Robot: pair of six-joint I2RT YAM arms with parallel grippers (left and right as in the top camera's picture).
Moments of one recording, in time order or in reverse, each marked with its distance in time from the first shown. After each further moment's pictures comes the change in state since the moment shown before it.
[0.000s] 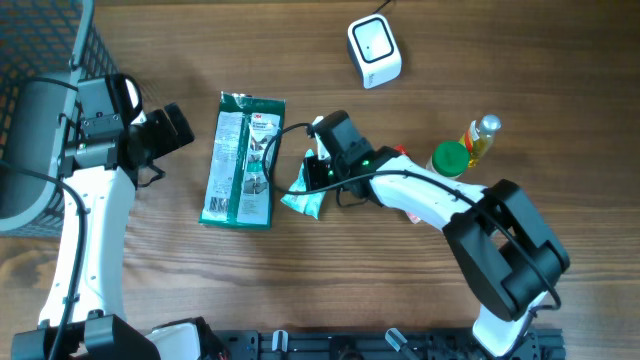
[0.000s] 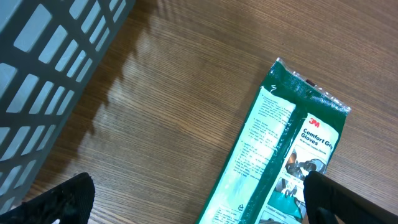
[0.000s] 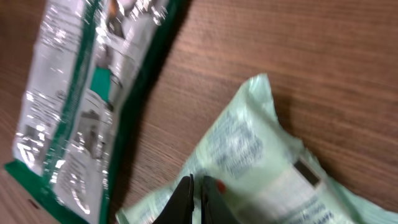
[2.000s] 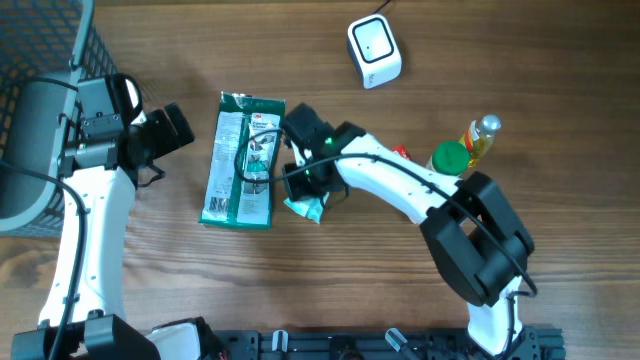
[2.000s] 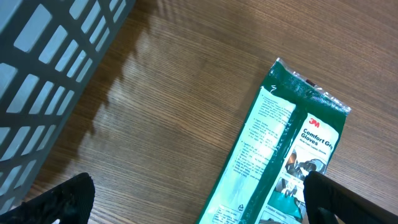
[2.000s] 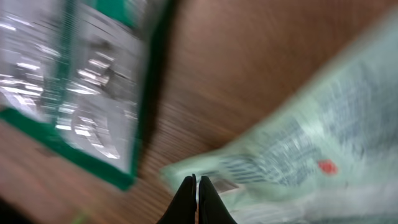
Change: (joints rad) left arm 0.000 0.000 0.000 0.000 0.000 0.000; right arm 0.079 0.135 0.372 -0.539 -0.039 -0.042
